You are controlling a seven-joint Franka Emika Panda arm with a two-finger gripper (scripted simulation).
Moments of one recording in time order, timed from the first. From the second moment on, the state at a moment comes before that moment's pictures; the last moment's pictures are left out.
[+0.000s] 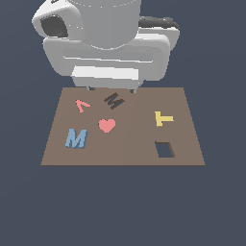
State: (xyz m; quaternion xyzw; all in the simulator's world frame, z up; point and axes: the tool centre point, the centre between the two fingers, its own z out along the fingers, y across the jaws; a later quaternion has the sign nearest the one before) arm 0.005 -0.025 0.190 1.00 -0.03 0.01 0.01
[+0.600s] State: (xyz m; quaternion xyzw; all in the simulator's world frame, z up) arm 0.015 -0.043 0.169 1.00 -0.03 0.01 0.01
